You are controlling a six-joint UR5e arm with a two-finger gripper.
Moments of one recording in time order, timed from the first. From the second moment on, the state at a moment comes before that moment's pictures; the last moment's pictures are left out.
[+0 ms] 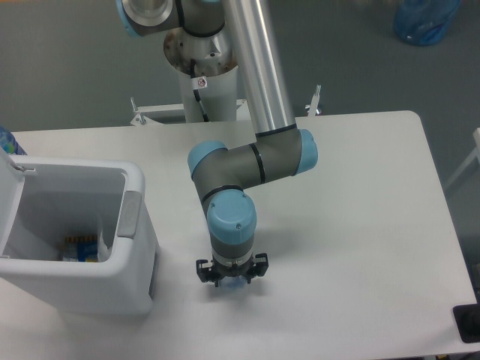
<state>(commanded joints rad) 2.32 -2.19 -1.58 -0.87 1.55 0.21</state>
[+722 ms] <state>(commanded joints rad) 2.31 -2.18 -1.58 -0.87 1.55 0.22</state>
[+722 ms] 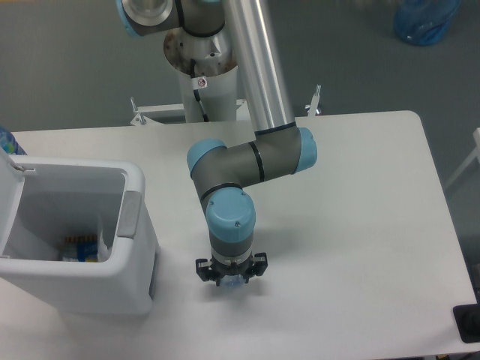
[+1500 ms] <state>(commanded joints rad) 2.36 -2.04 -1.36 -0.87 1.53 0.30</state>
